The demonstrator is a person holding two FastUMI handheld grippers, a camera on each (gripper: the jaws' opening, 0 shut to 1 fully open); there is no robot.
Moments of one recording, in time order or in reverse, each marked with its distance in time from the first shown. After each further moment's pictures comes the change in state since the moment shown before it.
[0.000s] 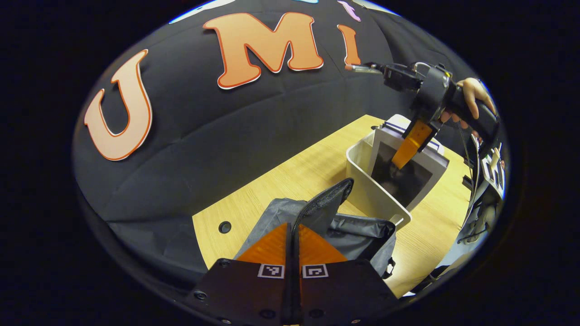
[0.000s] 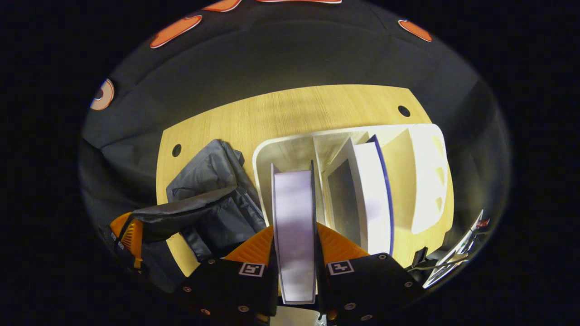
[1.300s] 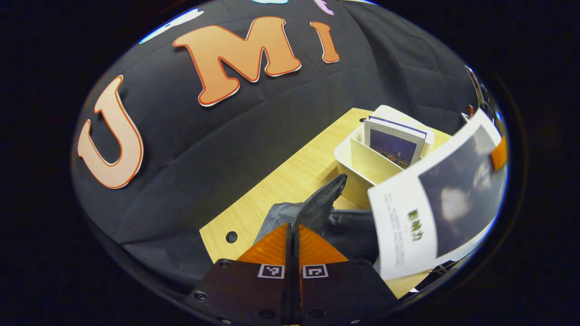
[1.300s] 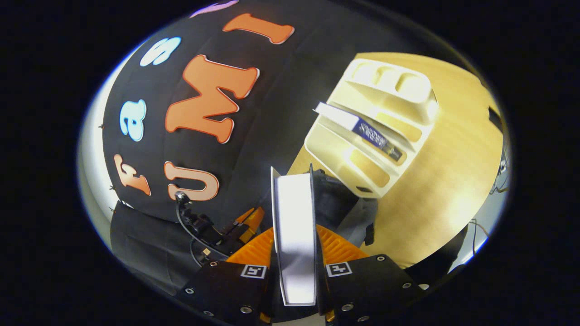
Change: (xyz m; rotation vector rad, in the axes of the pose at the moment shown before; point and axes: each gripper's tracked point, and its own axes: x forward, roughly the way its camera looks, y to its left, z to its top) left arm -0.012 -0.008 0.021 0.159 0.004 -0.002; right arm -0.092 0.053 -0.130 0.746 -0.351 0.748
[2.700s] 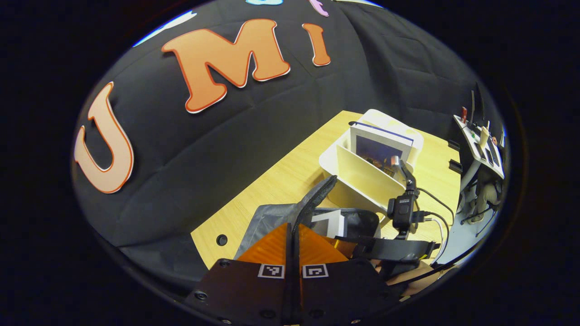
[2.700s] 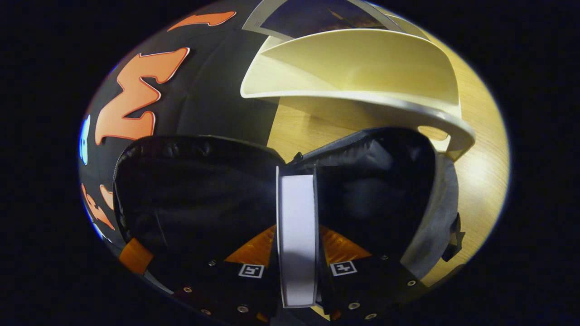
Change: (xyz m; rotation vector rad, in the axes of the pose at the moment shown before) left arm -0.004 -0.020 0.013 -0.029 -0.003 -0.069; right arm 0.273 -0.045 -0.036 0.184 -0.146 -0.149
